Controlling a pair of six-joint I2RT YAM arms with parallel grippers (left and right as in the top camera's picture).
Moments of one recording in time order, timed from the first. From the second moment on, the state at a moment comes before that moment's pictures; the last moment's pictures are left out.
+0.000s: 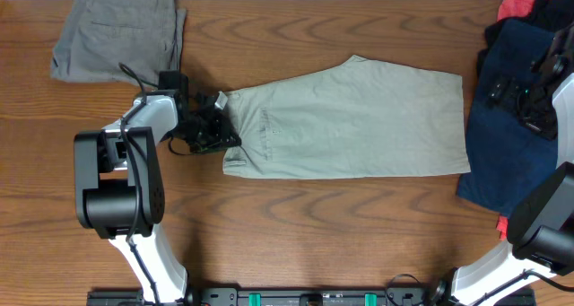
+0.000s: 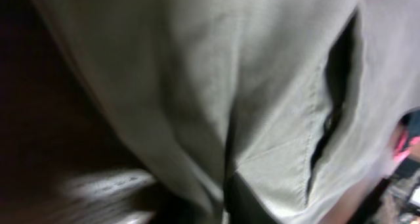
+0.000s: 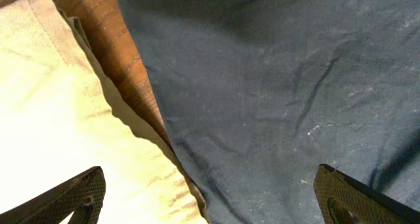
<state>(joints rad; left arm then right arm) 0.05 2.03 1.19 -0.71 0.66 -0.01 -0.39 1.87 1.57 -1.05 0.04 0.20</state>
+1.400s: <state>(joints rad) -0.19 1.82 2.00 -1.59 0.12 -0.13 -0.39 1.87 1.57 -1.05 0.04 0.20</state>
